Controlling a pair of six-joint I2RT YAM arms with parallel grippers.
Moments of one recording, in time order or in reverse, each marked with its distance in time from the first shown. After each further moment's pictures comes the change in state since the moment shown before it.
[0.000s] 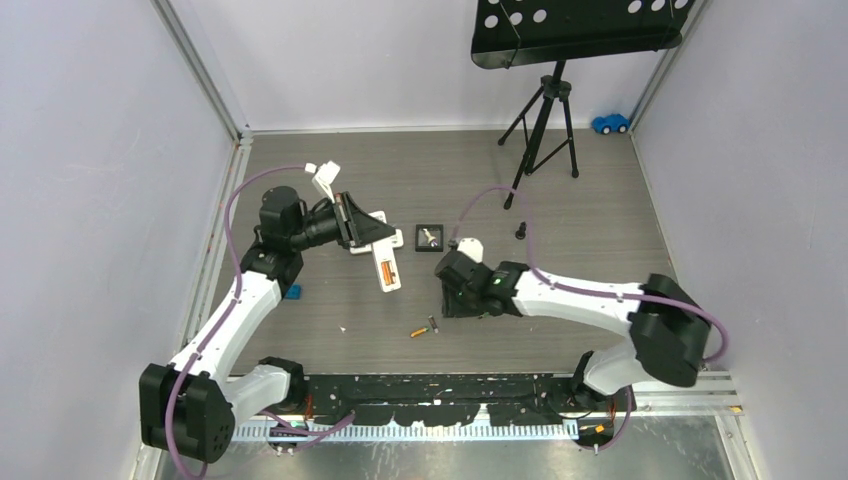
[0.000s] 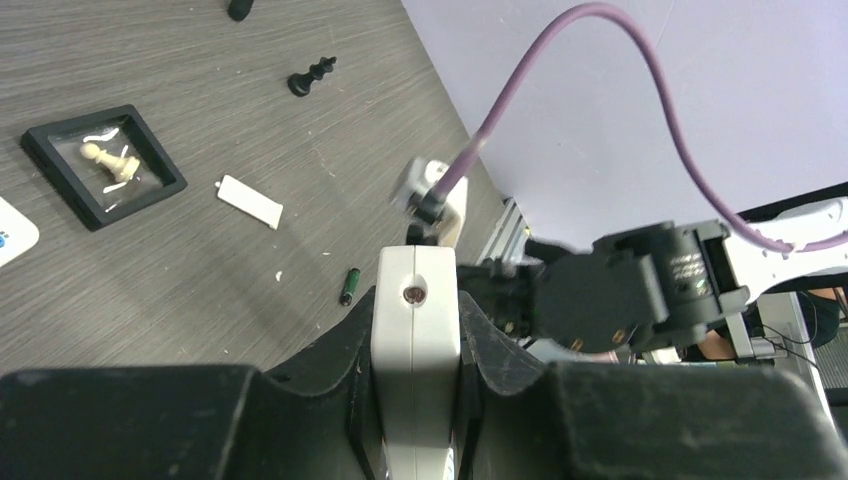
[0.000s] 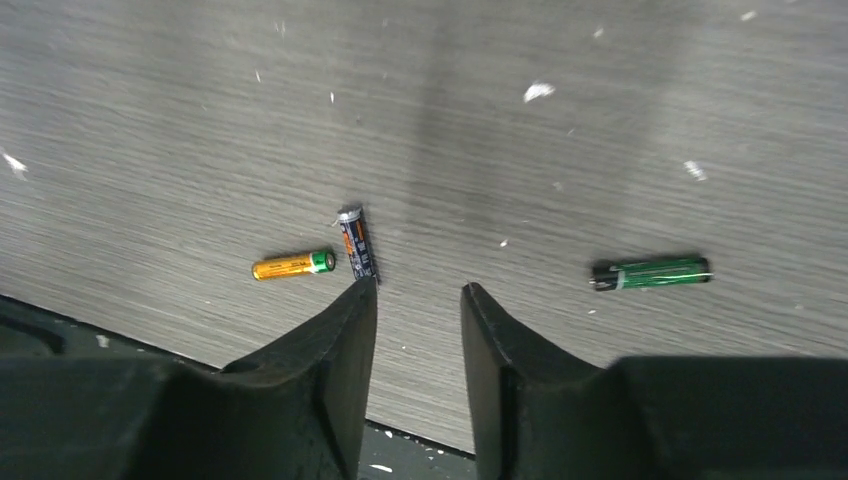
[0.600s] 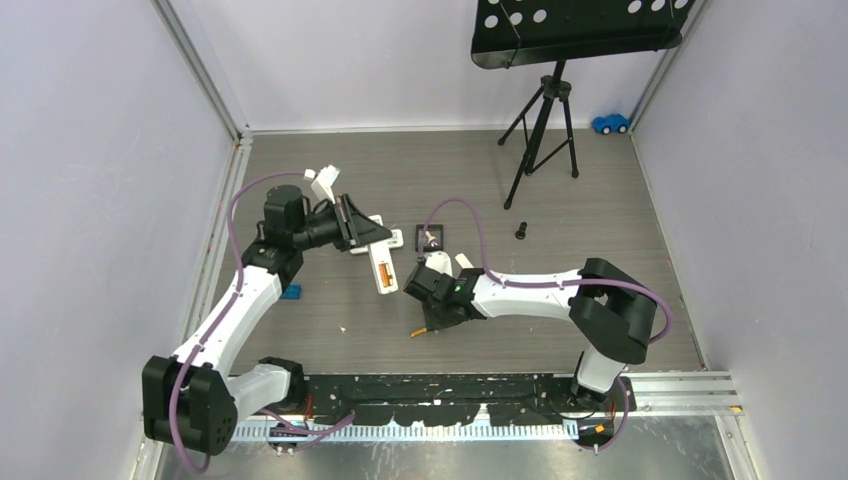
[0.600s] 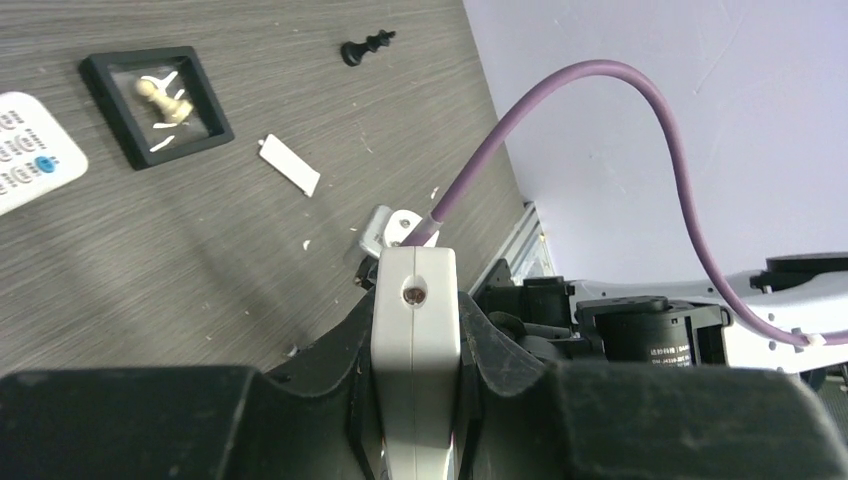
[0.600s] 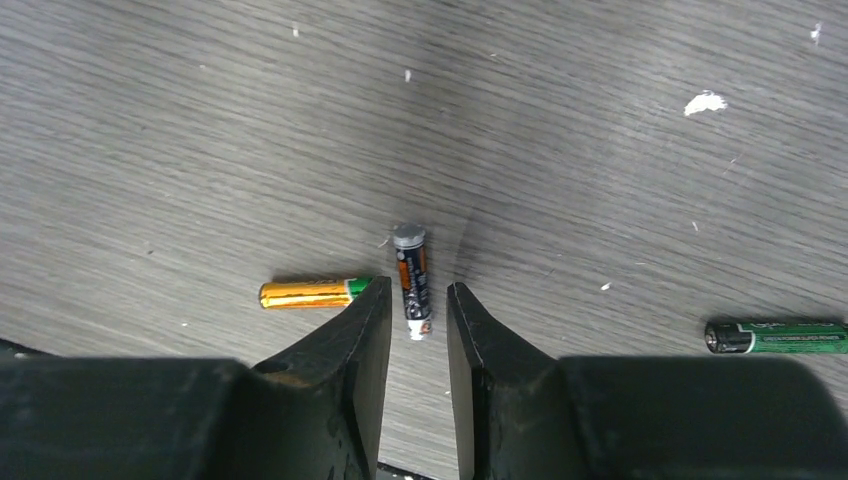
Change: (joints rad) left arm 0.013 0.037 0.021 -0.130 -0.047 0.004; right arm 0.127 0.282 0.127 0.020 0.009 -0.041
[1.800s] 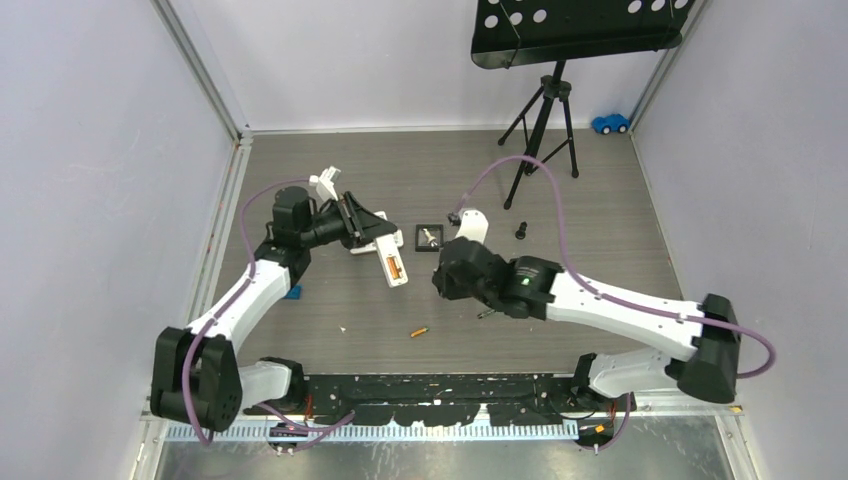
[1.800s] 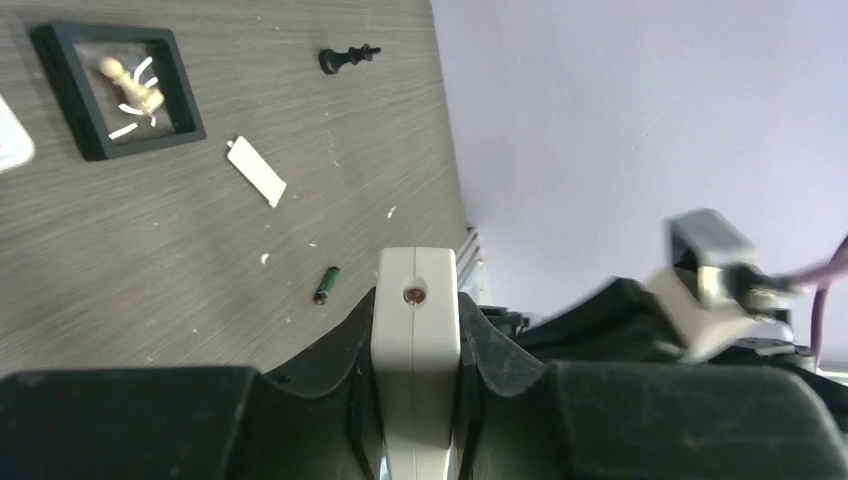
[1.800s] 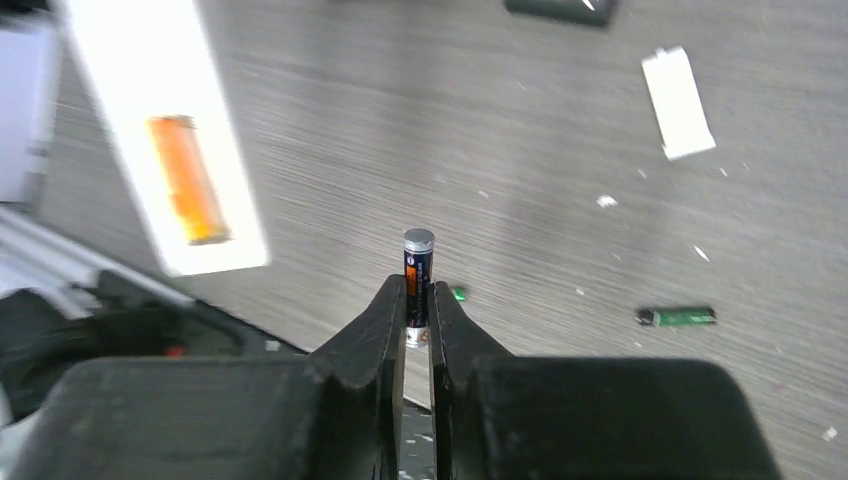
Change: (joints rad) left arm 0.008 0.085 -0.042 0.152 -0.004 -0.189; right arm 0.005 -0.373 0.035 -0.078 0.180 0.018
